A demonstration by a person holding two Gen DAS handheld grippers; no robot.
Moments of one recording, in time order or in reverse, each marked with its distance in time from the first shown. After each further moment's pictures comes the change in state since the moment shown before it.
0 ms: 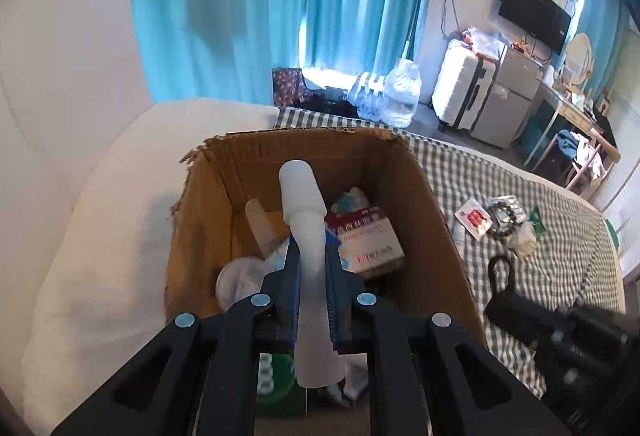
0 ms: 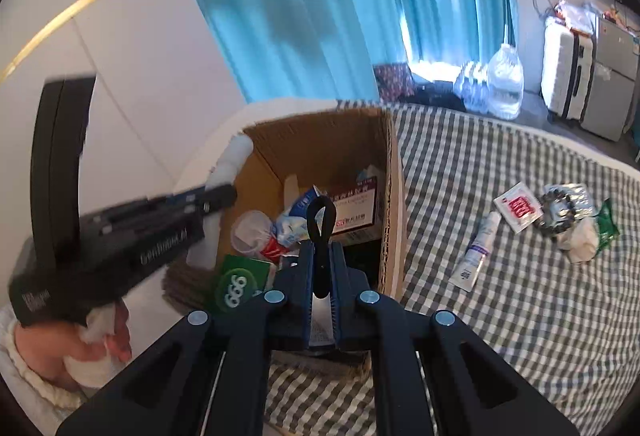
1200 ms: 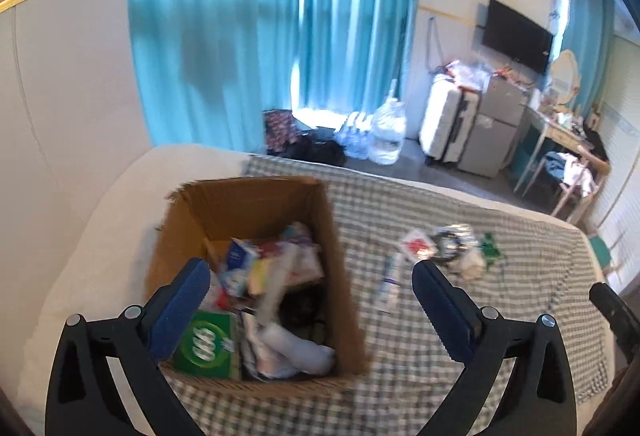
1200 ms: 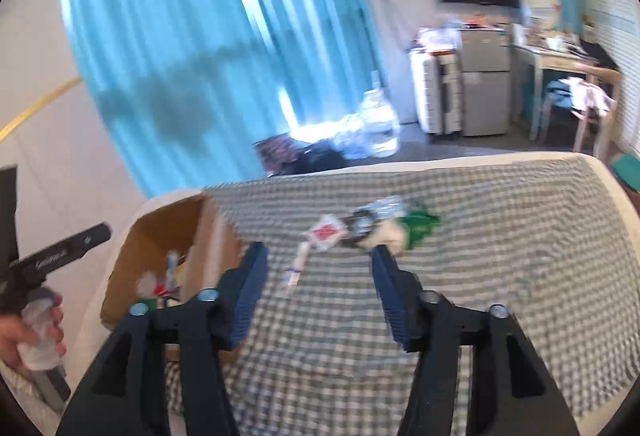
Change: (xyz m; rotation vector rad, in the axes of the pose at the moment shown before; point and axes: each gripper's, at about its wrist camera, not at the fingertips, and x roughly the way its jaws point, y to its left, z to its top) left arm -0.106 -0.099 -0.016 0.002 -0.157 0.006; right arm -0.200 -0.142 -0.052 0.253 -0.303 -0.324
